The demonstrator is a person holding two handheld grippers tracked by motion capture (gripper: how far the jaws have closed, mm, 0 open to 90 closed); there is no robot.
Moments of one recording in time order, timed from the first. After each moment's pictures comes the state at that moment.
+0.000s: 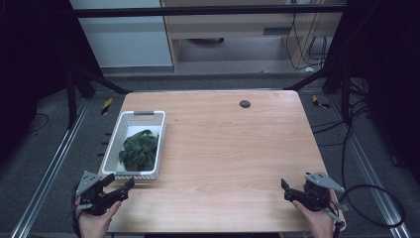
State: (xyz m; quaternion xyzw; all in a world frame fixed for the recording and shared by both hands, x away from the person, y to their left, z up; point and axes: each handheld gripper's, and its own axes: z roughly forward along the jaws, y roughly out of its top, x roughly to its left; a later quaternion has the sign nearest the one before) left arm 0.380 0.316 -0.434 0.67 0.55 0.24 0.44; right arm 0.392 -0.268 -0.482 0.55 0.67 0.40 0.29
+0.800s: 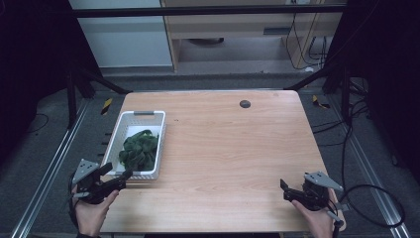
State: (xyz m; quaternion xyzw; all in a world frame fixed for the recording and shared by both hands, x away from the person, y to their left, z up) left arm 0.399 0.316 -0.409 0.67 0.53 0.25 0.45; right arm 0.395 -0.268 -0.485 0.55 0.68 0.40 0.28
